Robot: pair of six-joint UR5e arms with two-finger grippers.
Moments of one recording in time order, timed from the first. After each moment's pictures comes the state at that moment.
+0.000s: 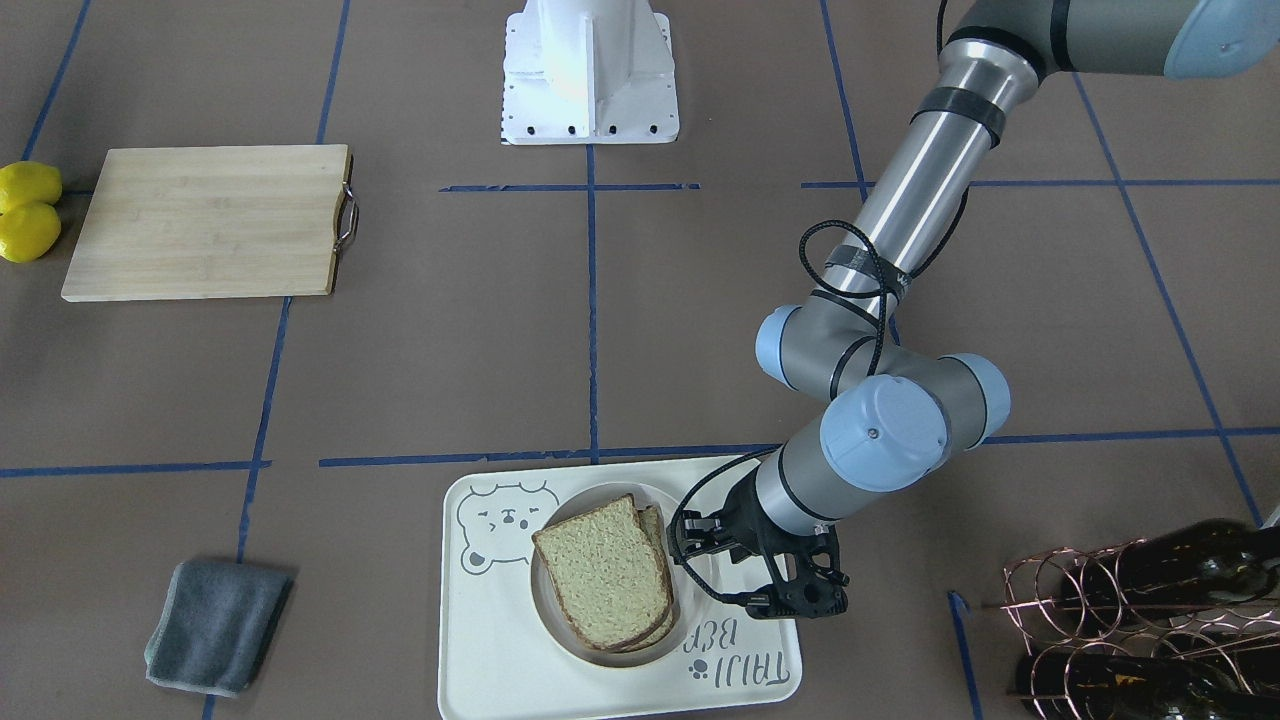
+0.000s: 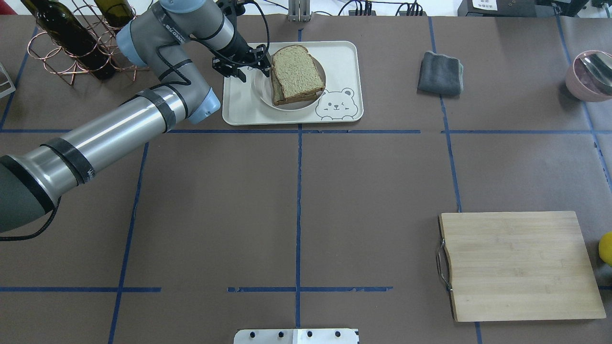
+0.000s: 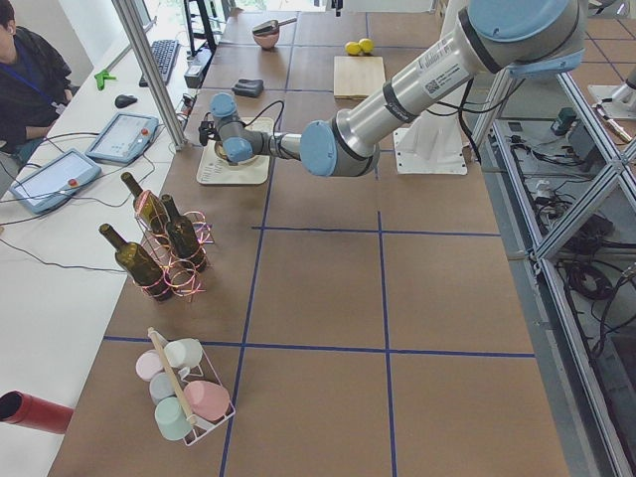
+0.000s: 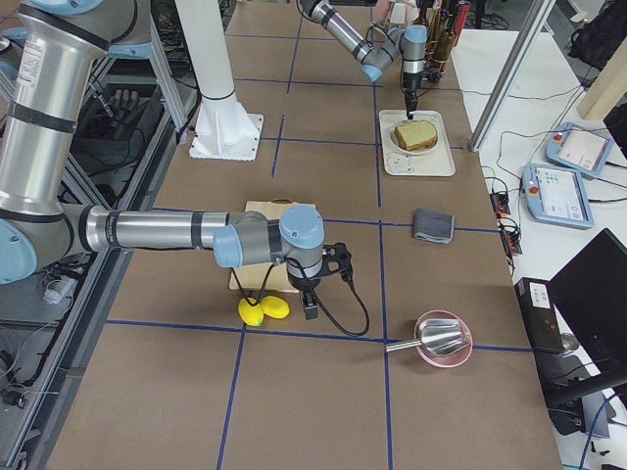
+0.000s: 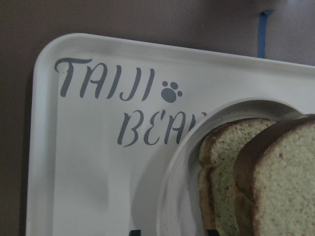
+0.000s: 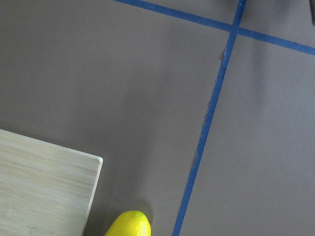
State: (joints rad) left arm -0.87 -2.66 -0.61 -2.46 -2.21 -1.14; right arm 1.44 -1.89 1.90 -1.43 2.34 -0.06
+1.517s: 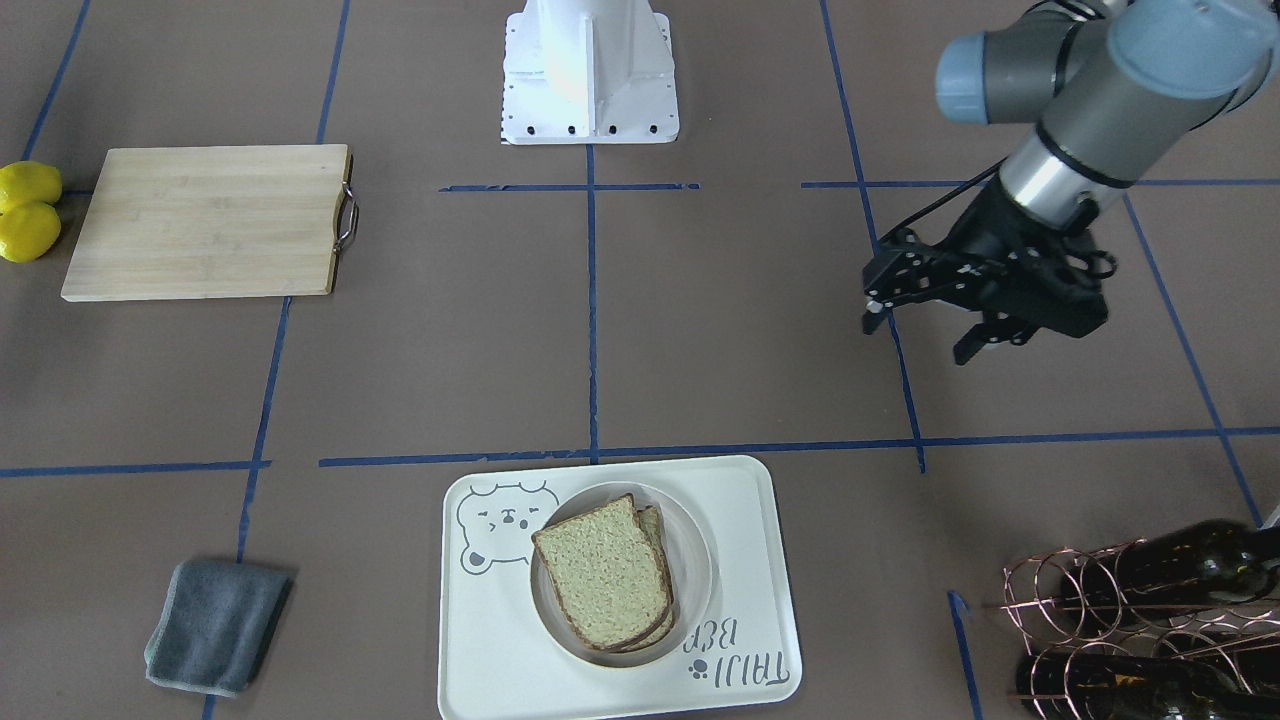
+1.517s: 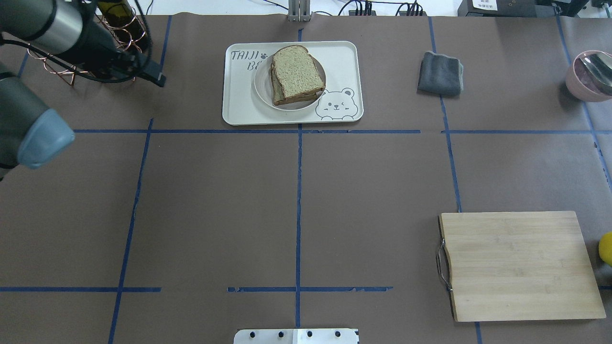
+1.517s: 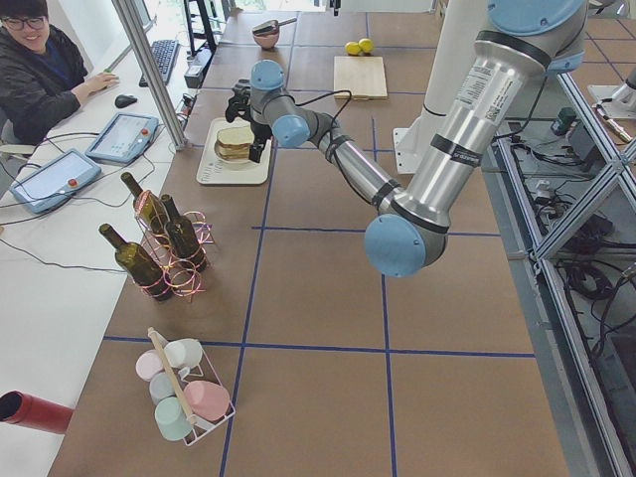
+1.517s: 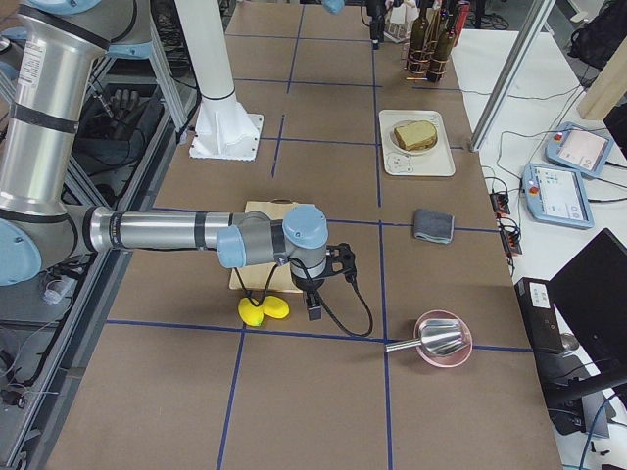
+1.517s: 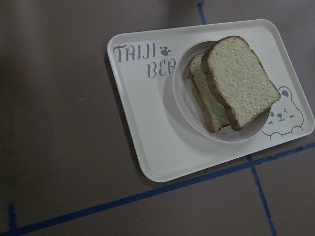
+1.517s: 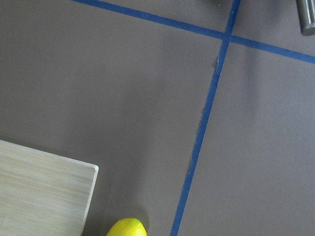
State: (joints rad) left arm -1.04 -1.96 -1.86 -1.75 -2.21 -0.63; right arm 1.45 -1.87 1.88 -1.43 2.33 -0.05
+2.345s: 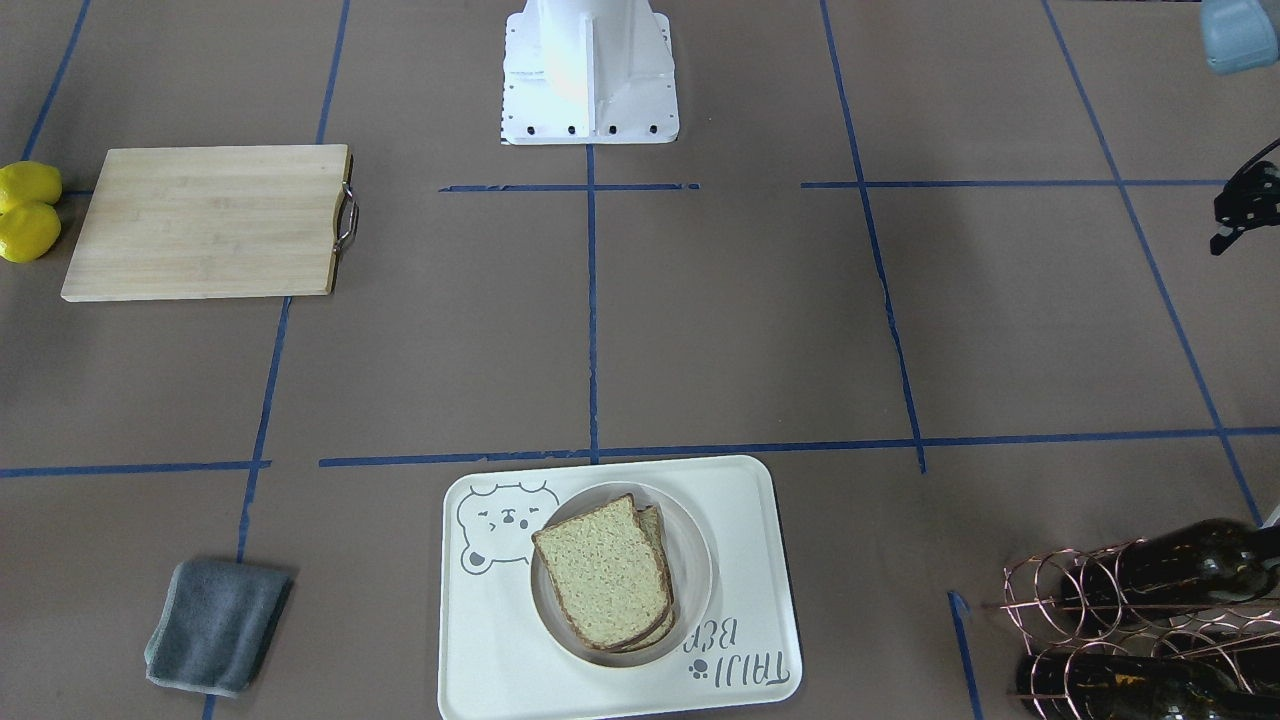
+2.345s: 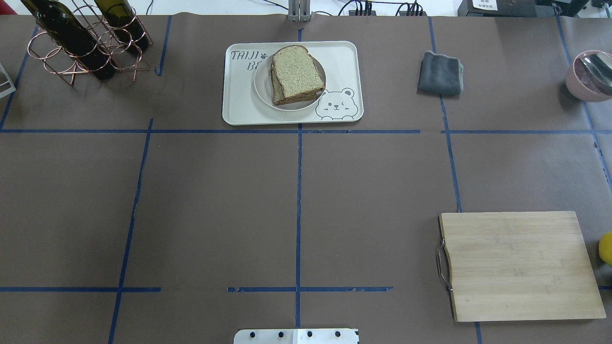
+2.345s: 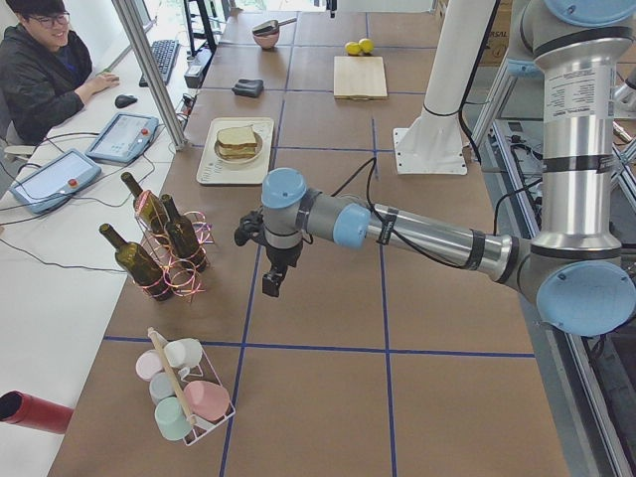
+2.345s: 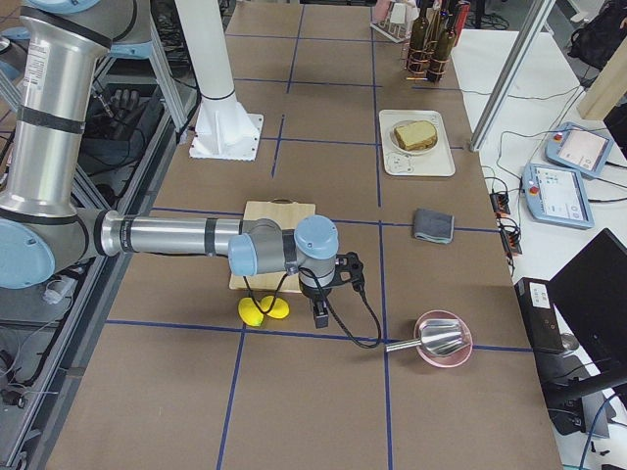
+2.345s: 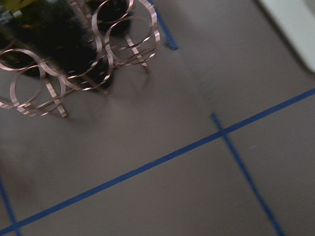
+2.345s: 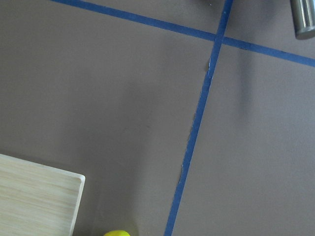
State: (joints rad) left arm -1.44 -1.46 -1.87 -1.62 -2.28 0.08; right arm 1.45 -1.82 1.81 -1.43 2.33 -0.06
